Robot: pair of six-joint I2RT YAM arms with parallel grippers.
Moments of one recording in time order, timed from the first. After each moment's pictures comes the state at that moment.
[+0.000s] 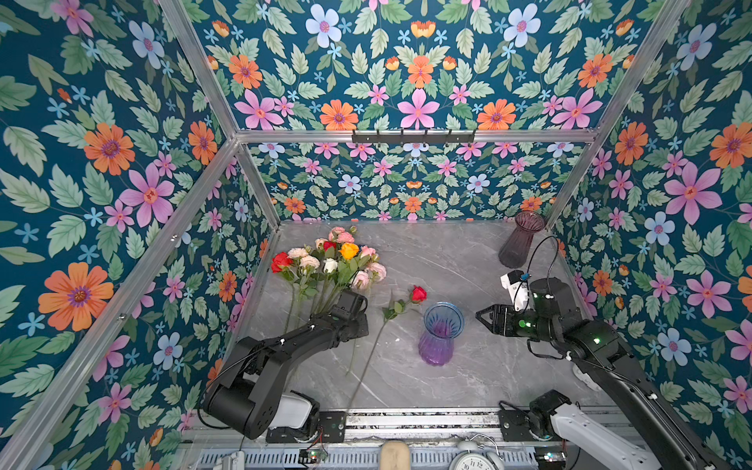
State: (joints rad) left arm -0.48 1.41 0.59 -0.26 -0.06 -0.55; right arm 0.44 0.81 0.94 -0.87 -0.30 0.52
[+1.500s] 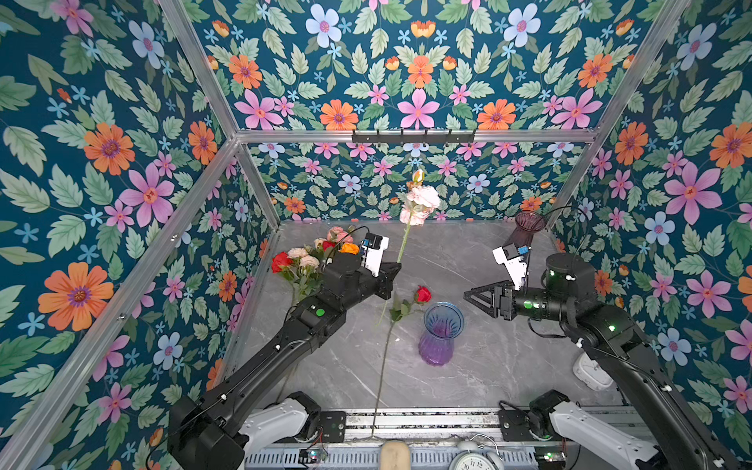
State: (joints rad) left arm -0.70 1.10 0.99 -0.10 0.19 -0.25; right arm 0.44 0.92 1.18 -0.71 -0.68 0.48
